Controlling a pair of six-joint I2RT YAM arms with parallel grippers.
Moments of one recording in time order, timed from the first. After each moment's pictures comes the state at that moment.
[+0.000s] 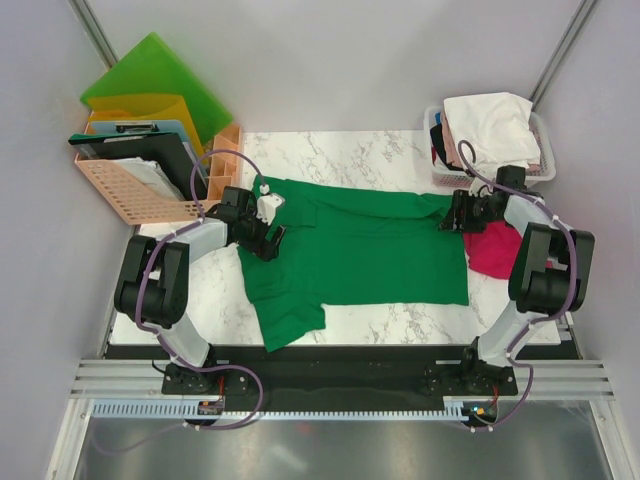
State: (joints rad) left arm -0.21 1.70 0.94 -0.25 0.30 0.39; right arm -0.24 1.74 1.16 -0.52 -0.58 -0.13
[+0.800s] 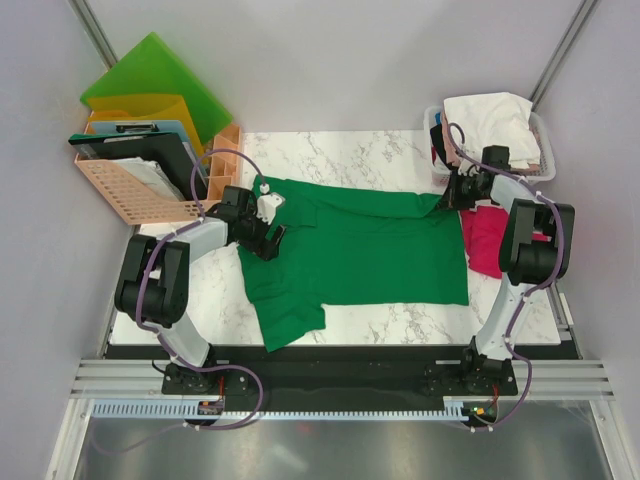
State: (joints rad) left arm -0.21 1.70 0.94 -0.25 0.30 0.39; right arm -0.18 2.02 1.43 -0.45 -0.53 -0.06
